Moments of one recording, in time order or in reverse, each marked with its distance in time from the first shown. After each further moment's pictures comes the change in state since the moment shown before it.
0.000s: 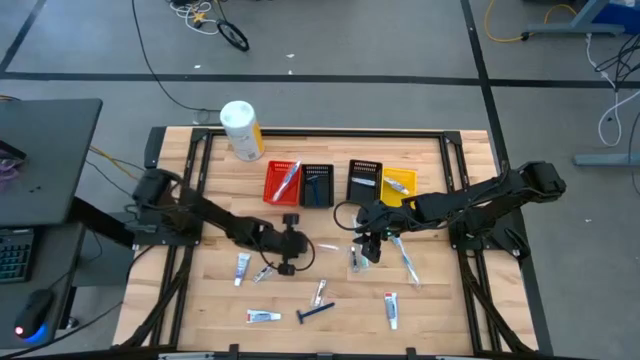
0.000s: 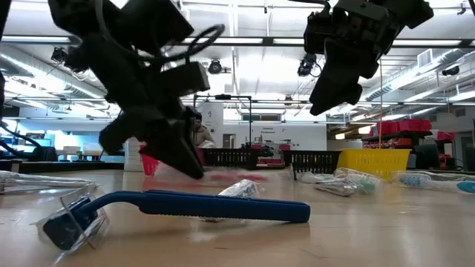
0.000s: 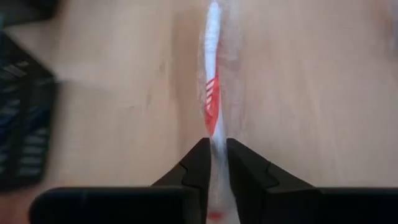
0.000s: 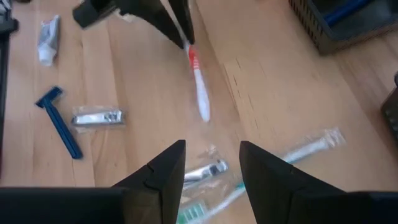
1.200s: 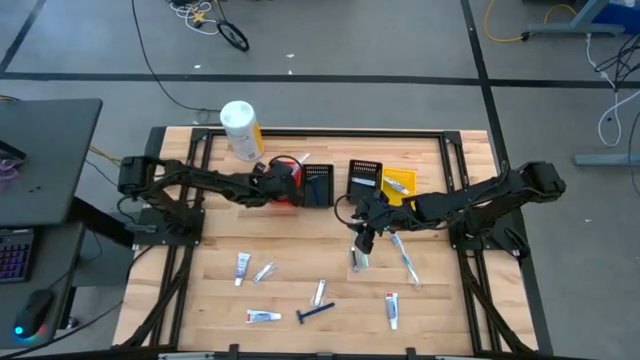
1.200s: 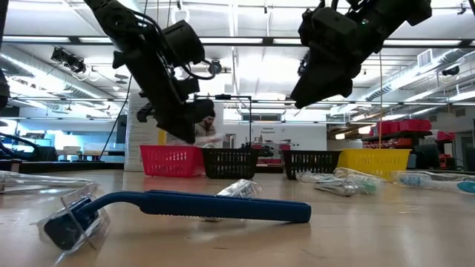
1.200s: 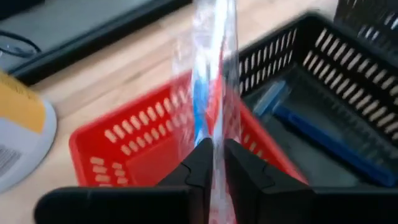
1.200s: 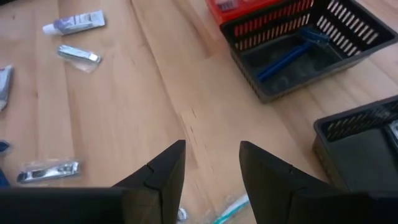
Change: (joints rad) left arm 0.415 -0.164 0.010 -0.222 -0.288 -0.570; right arm -0.003 0.000 -0.001 0.071 0.226 -0.019
